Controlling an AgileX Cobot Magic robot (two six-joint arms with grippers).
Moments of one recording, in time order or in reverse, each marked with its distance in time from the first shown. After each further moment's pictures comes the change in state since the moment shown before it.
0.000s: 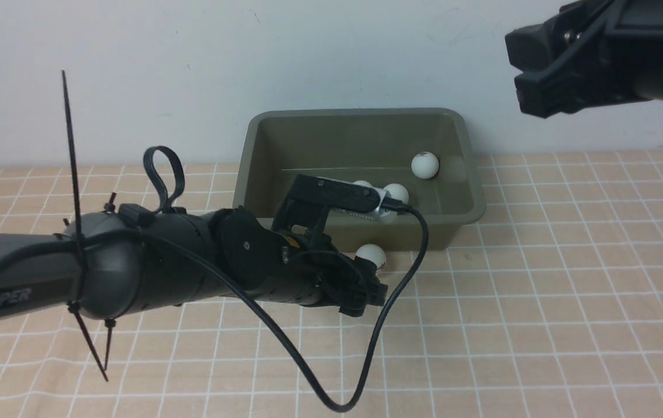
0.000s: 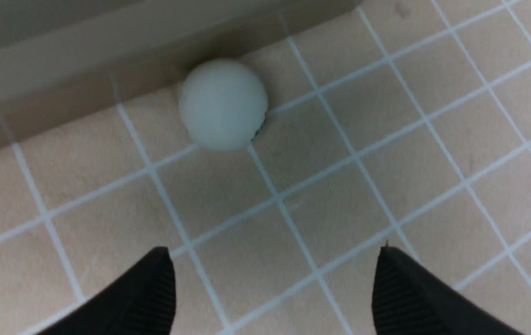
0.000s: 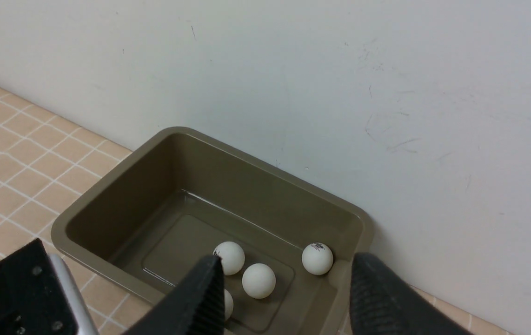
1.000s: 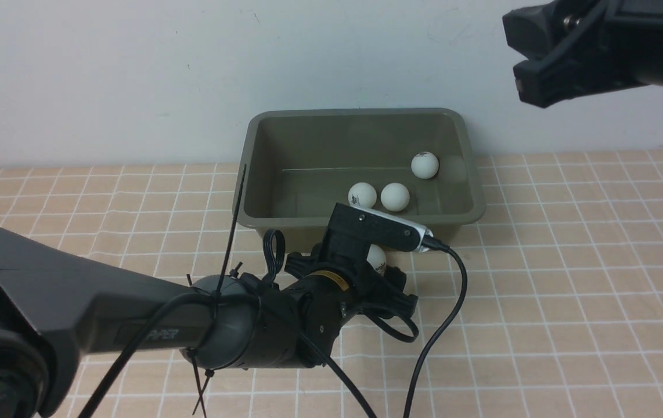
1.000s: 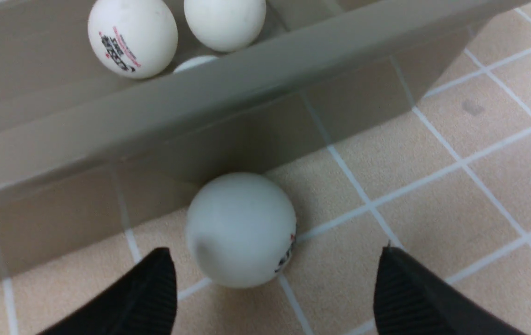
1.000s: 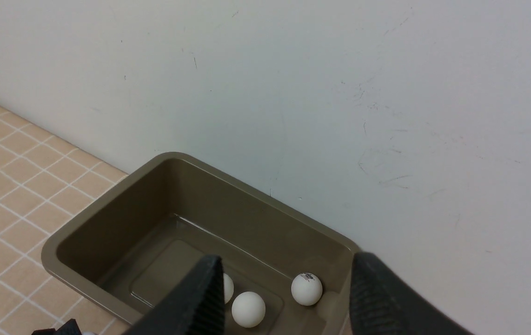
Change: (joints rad) right arm 0.000 0.000 0.000 -0.052 -0.045 0.000; left arm -0.125 0.230 0.000 0.040 -0.549 -0.048
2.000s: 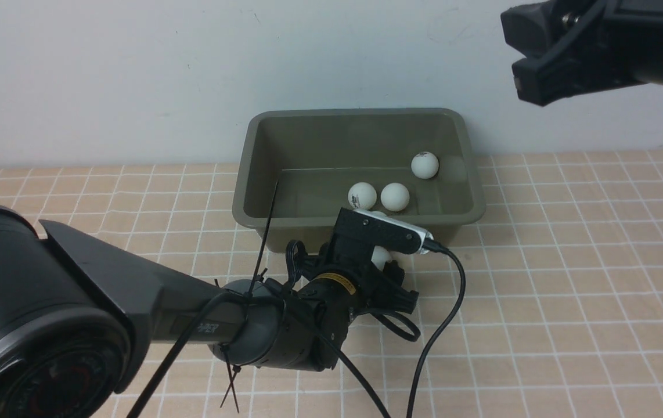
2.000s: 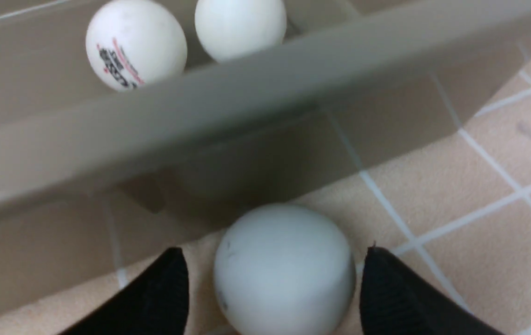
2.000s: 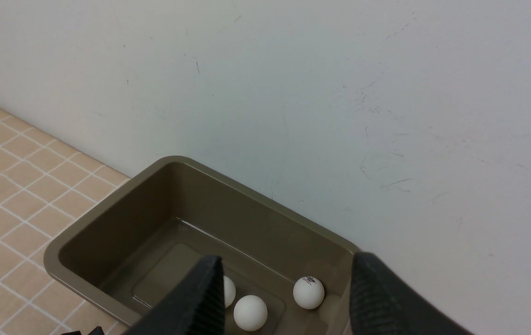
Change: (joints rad) right arm 0.000 0.000 0.000 -0.001 -0.007 0.002; left arm 0.012 0.123 -0.063 0.073 -0.082 -0.066
